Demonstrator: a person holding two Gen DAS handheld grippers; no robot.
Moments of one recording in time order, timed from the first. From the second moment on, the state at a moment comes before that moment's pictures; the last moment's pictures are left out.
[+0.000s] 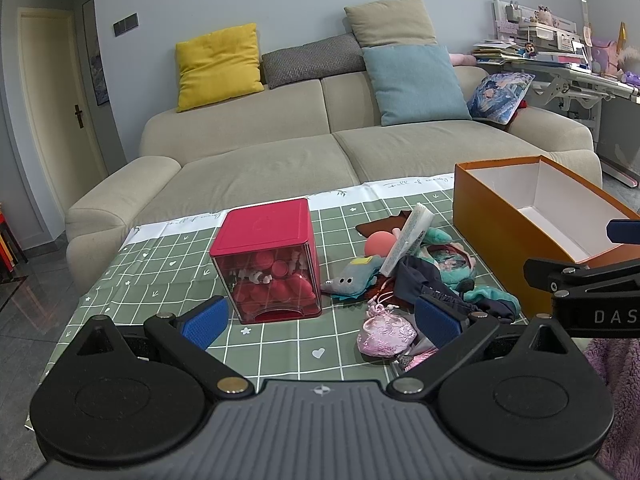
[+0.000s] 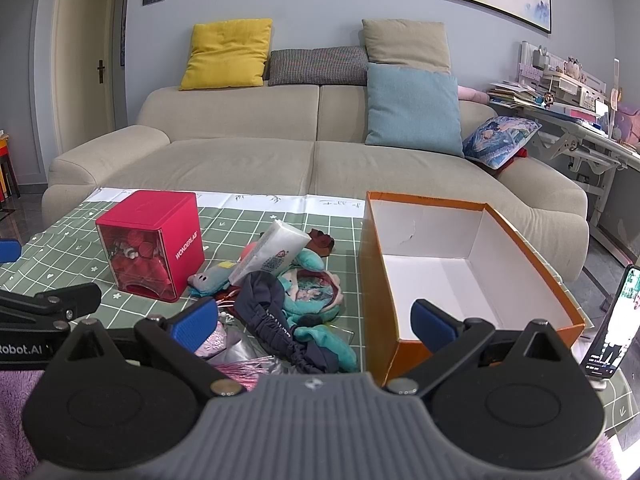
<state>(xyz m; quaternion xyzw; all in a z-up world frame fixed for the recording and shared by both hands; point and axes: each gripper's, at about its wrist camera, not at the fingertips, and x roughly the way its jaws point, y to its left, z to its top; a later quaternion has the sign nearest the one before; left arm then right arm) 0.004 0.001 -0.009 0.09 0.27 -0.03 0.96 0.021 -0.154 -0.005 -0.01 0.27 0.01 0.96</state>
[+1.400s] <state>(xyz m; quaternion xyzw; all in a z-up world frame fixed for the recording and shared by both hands) 0.035 0.007 -0.025 0.07 0.35 -0.15 0.92 0.042 -0.149 -0.026 0.02 0.34 0.05 0.94</state>
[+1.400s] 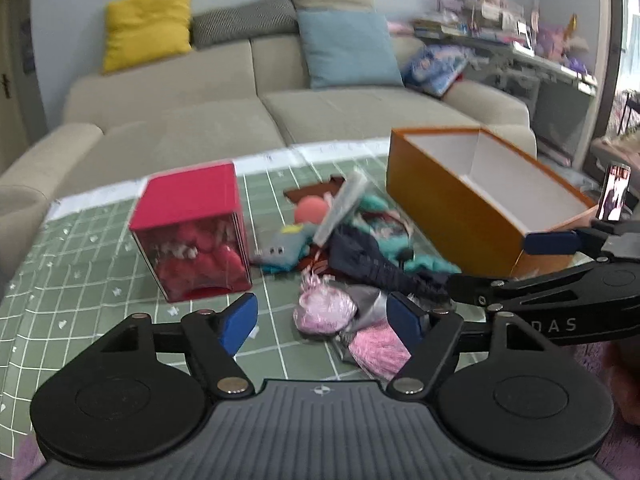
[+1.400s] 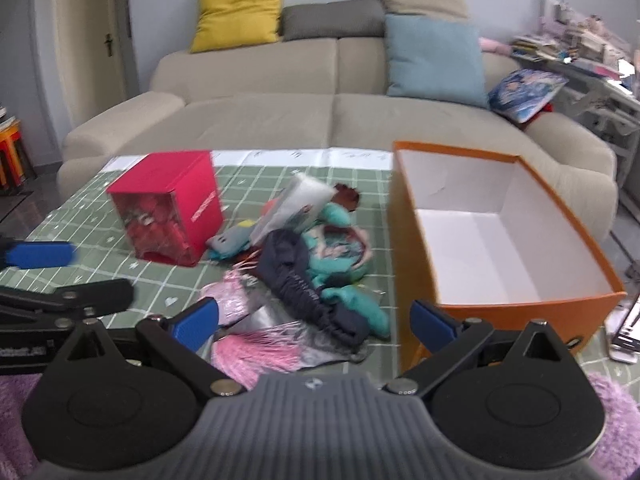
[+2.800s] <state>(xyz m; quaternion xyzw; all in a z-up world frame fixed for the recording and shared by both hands) 0.163 0.002 -0.132 0.00 0.47 -0.20 0.86 0.158 -0.118 -0.120 -0.05 0.45 0.18 0.87</state>
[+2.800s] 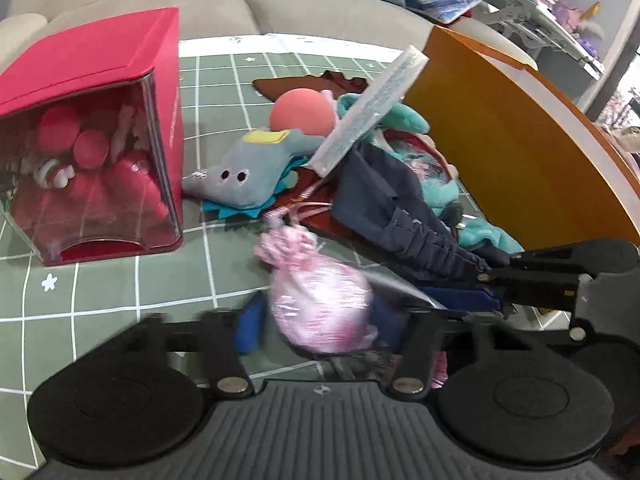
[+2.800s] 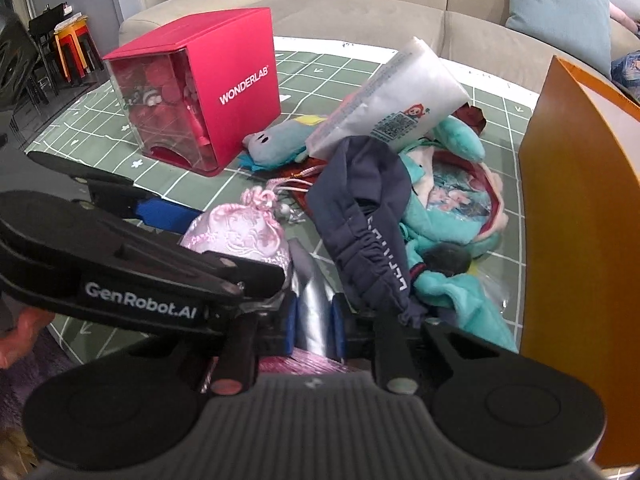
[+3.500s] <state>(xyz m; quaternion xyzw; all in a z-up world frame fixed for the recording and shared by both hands) 0.127 0.033 -0.089 0.02 0.45 -0.15 0.88 0.145 -0.120 -0.099 -0.06 0.42 0.17 0.89</state>
